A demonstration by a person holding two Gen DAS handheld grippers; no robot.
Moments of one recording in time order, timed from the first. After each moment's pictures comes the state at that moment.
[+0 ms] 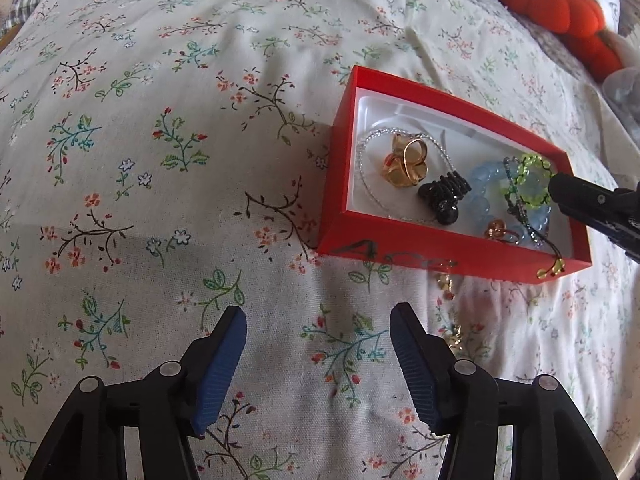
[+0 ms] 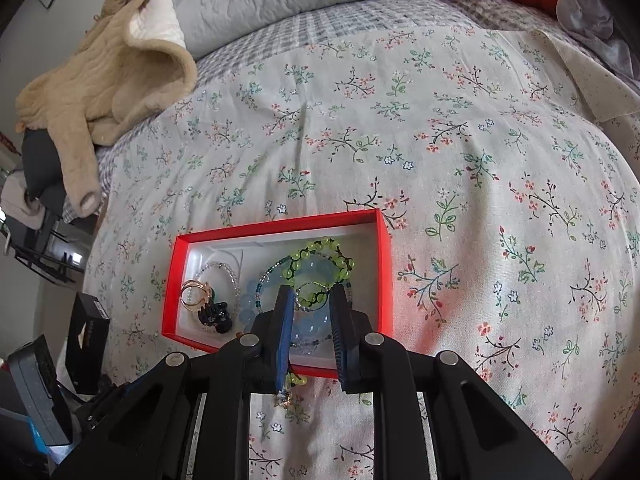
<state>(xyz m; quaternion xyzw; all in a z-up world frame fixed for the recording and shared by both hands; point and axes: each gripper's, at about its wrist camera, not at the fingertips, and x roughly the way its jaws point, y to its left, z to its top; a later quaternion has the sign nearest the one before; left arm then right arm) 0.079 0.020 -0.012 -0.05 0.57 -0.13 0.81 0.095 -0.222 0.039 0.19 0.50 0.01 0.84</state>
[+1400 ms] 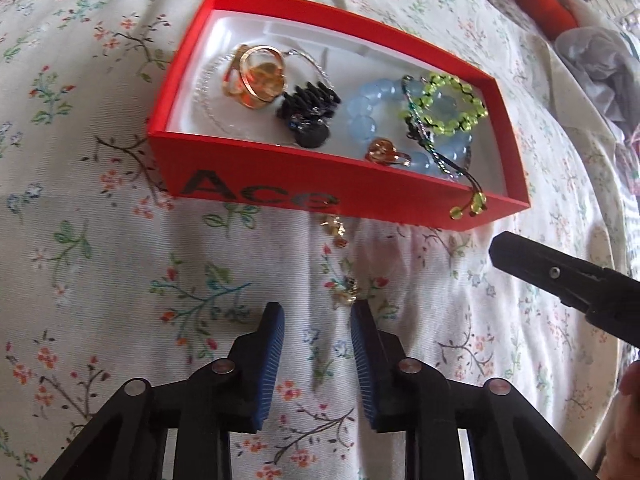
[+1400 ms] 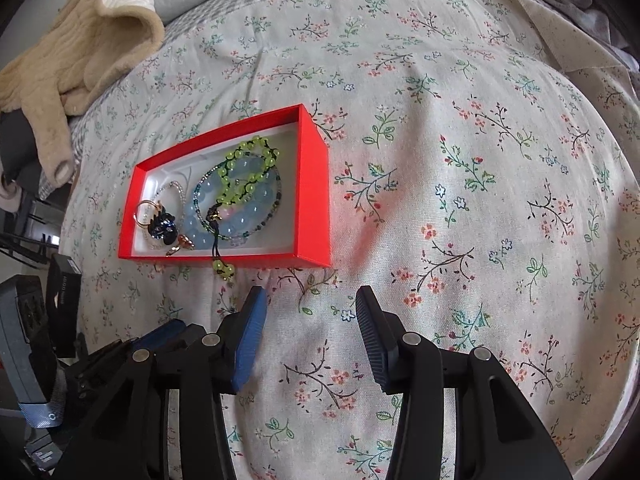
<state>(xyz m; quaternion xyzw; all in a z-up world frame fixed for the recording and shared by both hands) 0.067 -0.039 -0.026 -0.07 0.61 -0.22 0.76 0.045 -0.241 0.020 0.17 0.57 -0.03 0.80</state>
